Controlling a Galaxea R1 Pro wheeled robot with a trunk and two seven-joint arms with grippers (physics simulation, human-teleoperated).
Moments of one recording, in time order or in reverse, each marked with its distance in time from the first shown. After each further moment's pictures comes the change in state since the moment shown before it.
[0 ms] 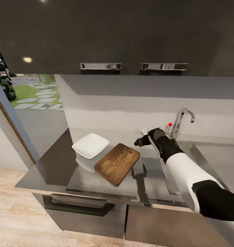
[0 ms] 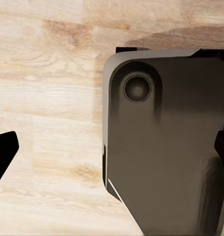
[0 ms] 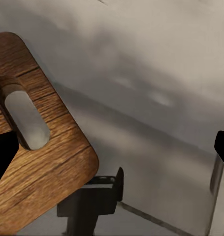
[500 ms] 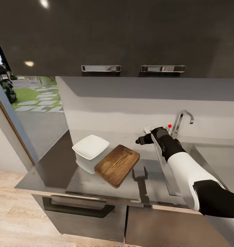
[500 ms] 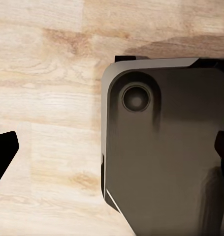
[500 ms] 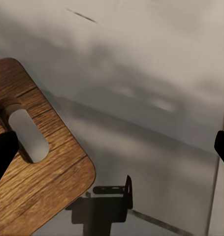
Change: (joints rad) left arm 0.000 -0.002 0.000 0.000 0.000 0.001 0.001; right arm -0.005 -0.002 -0.095 0.000 0.000 0.001 -0.001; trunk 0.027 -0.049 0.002
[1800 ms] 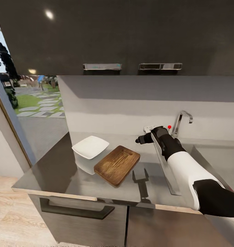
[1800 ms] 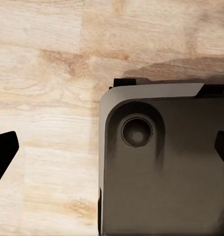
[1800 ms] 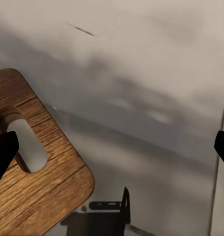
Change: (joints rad) left arm 0.000 0.000 0.000 0.000 0.000 0.000 0.000; right arm -0.006 0.002 0.000 -0.002 0.000 0.000 0.001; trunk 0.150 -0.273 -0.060
